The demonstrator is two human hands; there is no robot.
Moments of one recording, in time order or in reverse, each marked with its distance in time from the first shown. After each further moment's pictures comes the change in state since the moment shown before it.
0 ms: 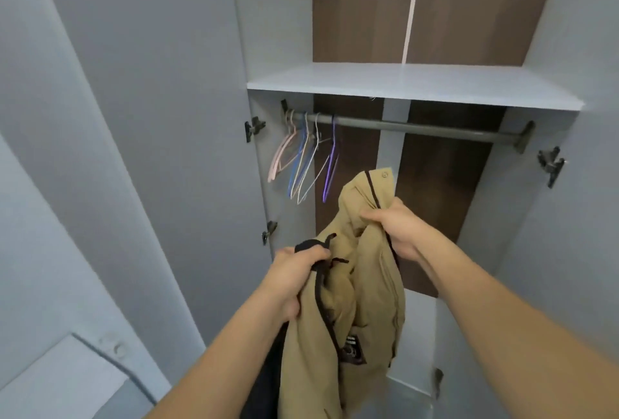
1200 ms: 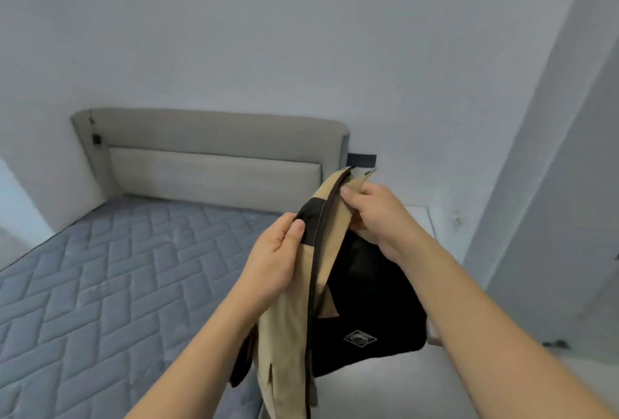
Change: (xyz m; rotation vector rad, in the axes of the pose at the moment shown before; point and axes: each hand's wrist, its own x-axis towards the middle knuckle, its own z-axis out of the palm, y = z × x) left_hand -0.644 -0.255 -0.024 0.378 1.348 0.522; right_hand -0.595 0.109 0.142 -0.301 -1.379 -0.305
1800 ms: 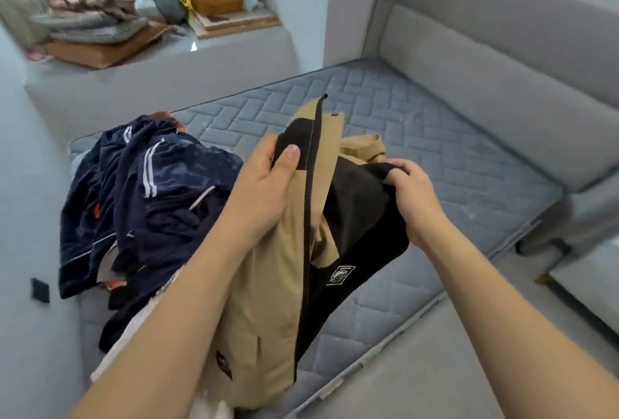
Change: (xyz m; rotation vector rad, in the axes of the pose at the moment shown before) left_hand -0.330 -0.091 -0.355 0.089 0.809 -0.419; right_hand -0.152 0.099 0.449 -0.171 -0.558 0.129
